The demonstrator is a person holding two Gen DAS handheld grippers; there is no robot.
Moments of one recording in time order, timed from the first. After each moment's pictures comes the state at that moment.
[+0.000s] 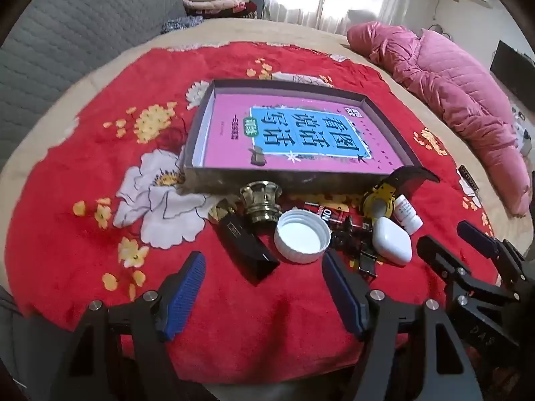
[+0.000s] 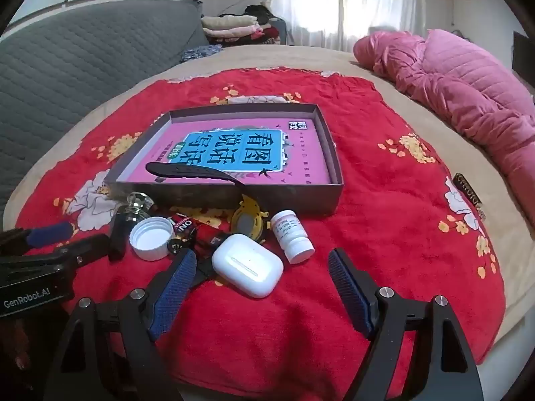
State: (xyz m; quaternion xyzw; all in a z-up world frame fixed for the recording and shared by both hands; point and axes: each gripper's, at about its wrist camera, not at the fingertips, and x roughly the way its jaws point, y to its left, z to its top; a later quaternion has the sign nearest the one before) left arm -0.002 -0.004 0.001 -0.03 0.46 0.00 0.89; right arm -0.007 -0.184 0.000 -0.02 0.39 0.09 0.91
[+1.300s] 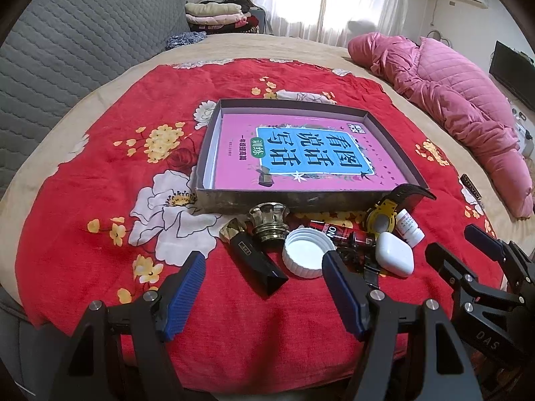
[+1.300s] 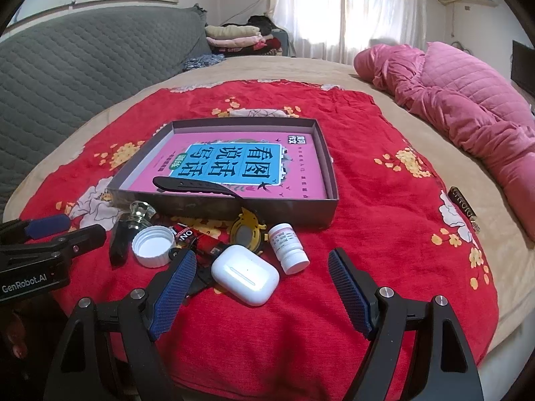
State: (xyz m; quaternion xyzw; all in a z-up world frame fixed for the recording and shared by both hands) left arm 0.000 0.009 0.006 -0.04 0.44 -0.01 0.90; right arm -0.005 -0.182 0.005 -0.03 0.38 0.09 0.92
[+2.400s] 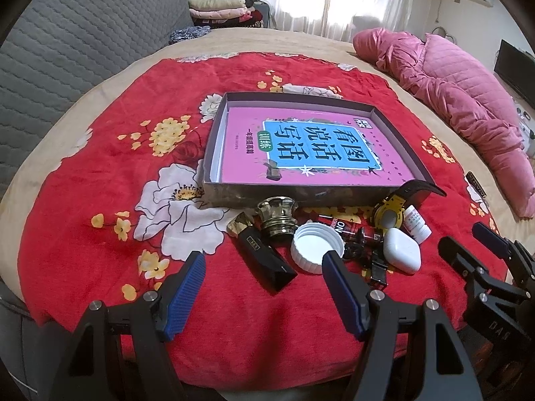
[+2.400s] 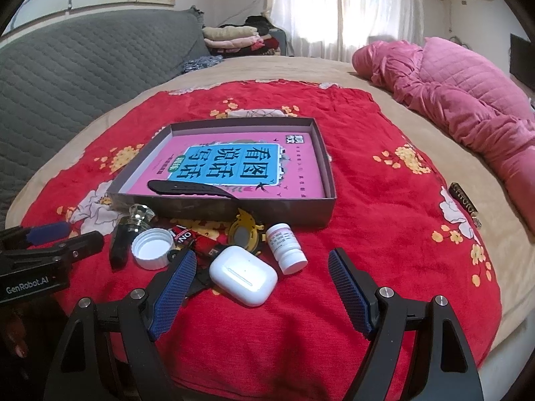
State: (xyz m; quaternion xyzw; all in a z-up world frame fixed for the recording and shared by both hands) left arm 0.001 0.015 0.004 -0.04 0.46 0.00 0.89; right arm -0.003 -0.188 0.004 -0.02 0.38 0.09 0.92
